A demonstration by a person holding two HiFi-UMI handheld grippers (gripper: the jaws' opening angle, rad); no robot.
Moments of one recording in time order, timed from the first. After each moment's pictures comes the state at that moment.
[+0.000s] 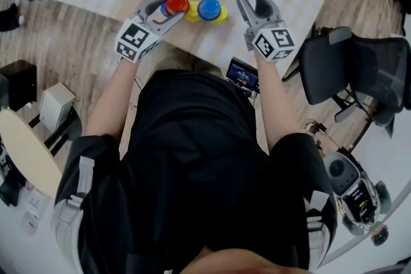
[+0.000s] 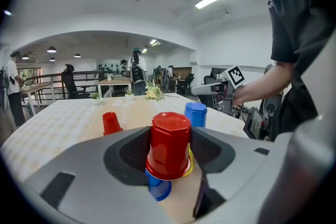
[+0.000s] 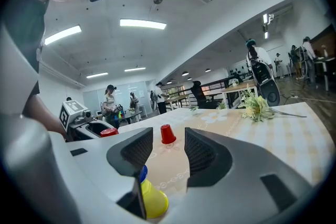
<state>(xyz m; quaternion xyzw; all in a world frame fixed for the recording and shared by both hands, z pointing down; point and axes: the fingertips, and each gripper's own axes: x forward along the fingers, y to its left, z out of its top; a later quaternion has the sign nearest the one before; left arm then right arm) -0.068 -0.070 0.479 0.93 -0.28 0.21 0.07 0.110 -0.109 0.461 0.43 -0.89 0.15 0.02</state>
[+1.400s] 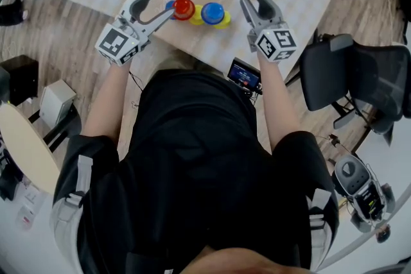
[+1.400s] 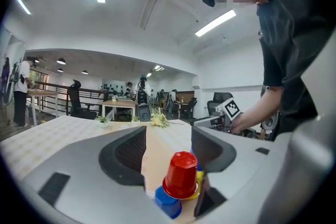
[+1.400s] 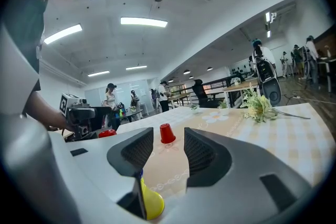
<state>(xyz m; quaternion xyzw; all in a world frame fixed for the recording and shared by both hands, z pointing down) -0.100 -0.079 0.403 0.95 -0.30 0.07 0.03 0.111 -0.121 0.465 0.43 -0.89 0.15 0.03</state>
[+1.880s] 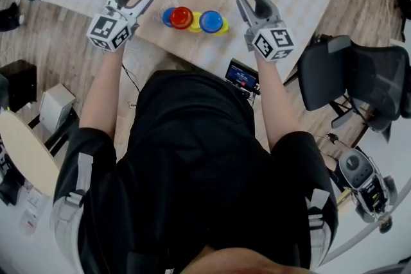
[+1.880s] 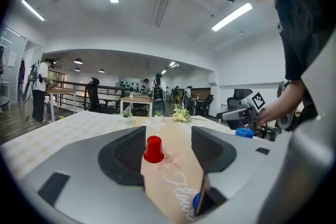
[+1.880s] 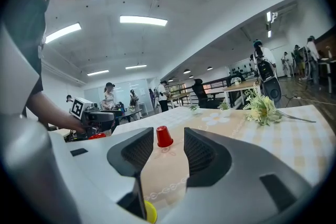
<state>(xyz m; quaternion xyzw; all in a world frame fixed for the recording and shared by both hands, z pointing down) -0.156 -0.165 0.428 0.92 -0.38 0.08 0.06 0.101 -0.149 0.464 0.43 -0.89 0.15 0.04</state>
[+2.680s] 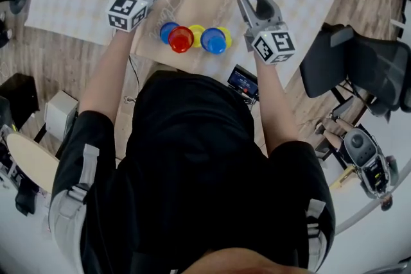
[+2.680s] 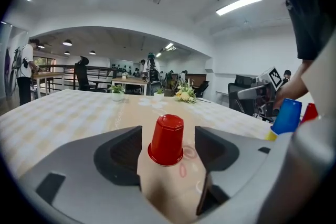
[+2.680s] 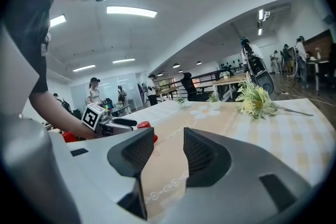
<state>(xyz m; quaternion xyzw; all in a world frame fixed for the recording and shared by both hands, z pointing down) -0.111 -0.284 0.538 0.92 -0.33 0.16 0.11 0.103 -0.206 0.497 0.47 -0.86 0.18 0.07</state>
